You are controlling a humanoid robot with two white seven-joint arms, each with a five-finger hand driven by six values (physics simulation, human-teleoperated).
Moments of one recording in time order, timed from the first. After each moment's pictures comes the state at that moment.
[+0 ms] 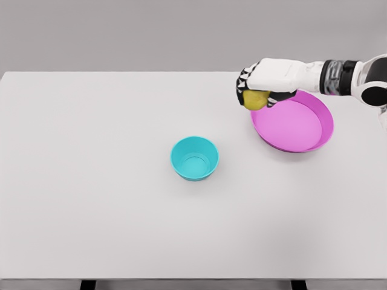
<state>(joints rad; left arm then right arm) 0.03 0.00 -0.25 -0.21 0.20 -0.02 -0.12 -0.93 -0.64 0.74 -1.34 0.44 -0.61 0.61</state>
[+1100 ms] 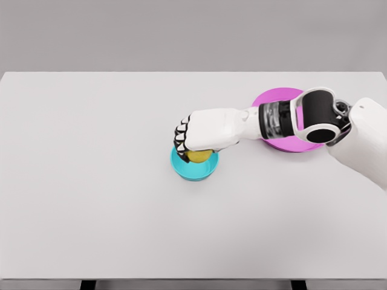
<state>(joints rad) 0.03 0.00 -0.25 -0.21 0.20 -0.02 -0.12 -0.90 -0.57 0.92 -1.63 0.44 -0.61 0.61</state>
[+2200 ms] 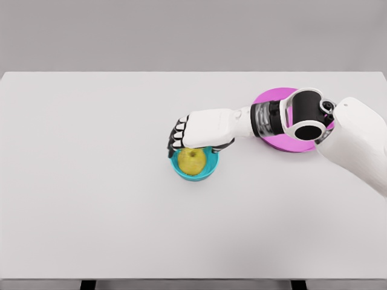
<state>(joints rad) 0.03 0.00 -0.25 -0.21 0.20 -0.02 -0.12 -0.91 -0.52 0.95 -1.52 0.45 -0.61 0.61</state>
